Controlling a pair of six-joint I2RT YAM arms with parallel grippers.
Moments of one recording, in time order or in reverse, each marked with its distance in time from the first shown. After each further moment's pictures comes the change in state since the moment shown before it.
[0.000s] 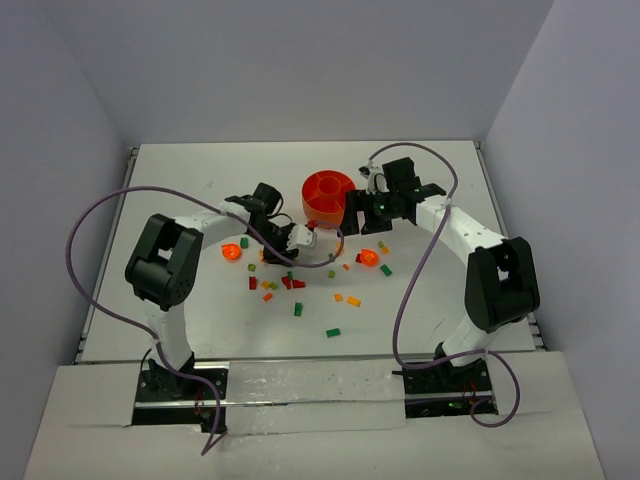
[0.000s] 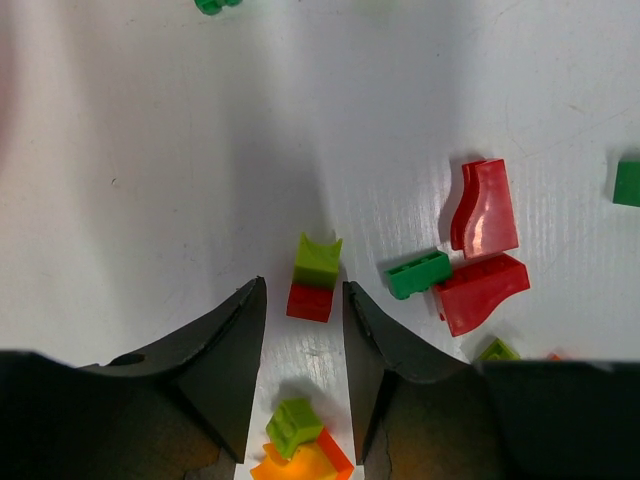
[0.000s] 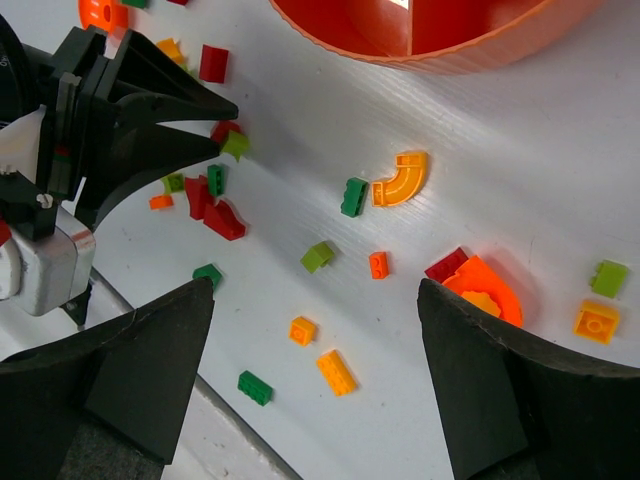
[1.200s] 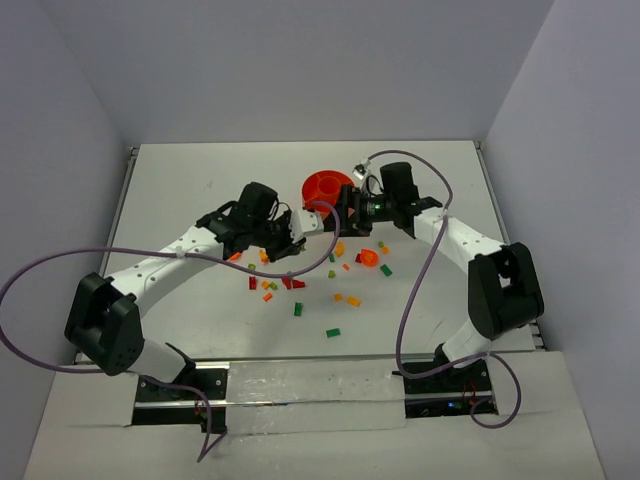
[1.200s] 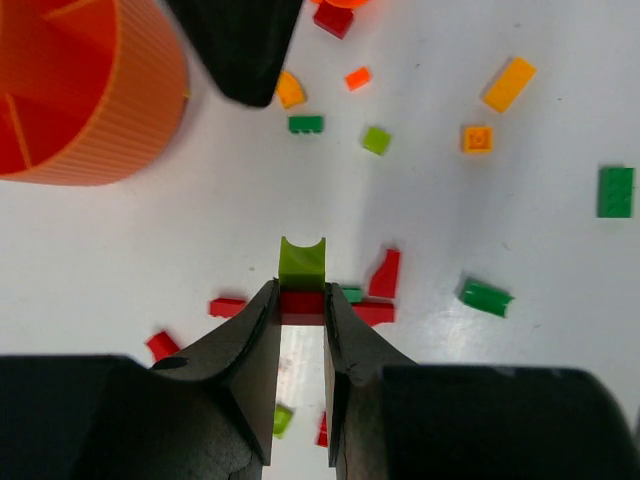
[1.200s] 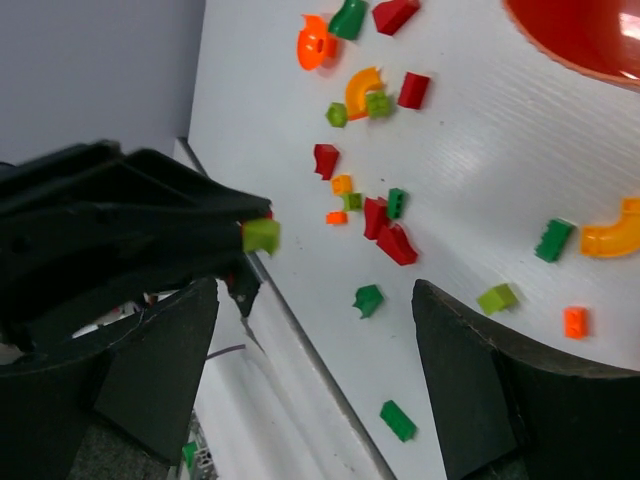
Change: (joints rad) left arm -0.140 -0.470 -0.147 0.149 -0.188 -0.541; right arm 0.029 -0.056 -0.134 0.329 -0.285 0.354
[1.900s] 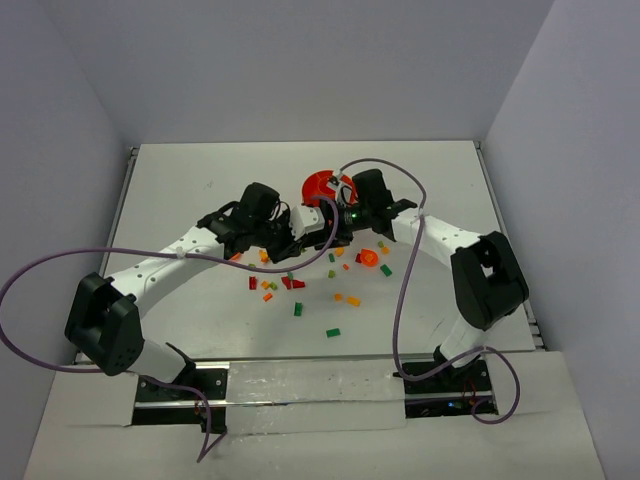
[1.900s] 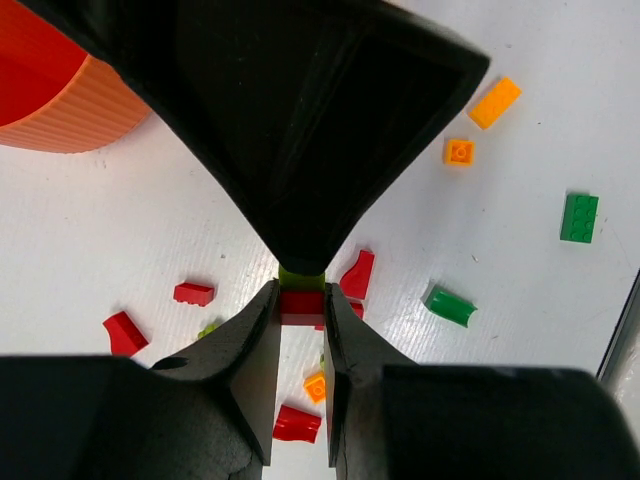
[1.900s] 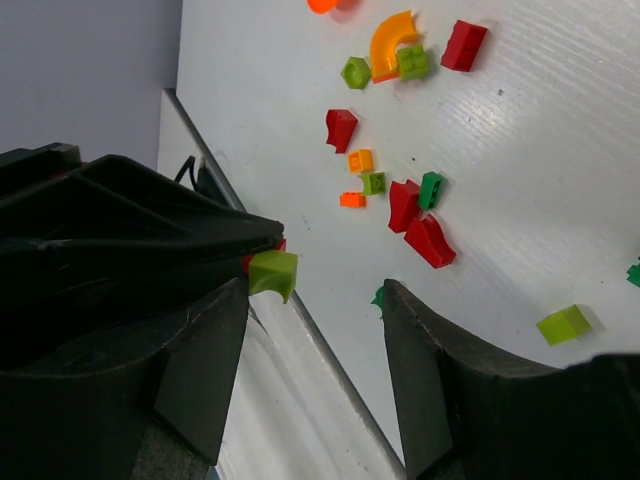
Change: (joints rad) left arm -0.028 0.000 0.002 -0.012 -0.045 -0.158; right arm 0.151 0.106 0.054 -0.005 0.037 0.025
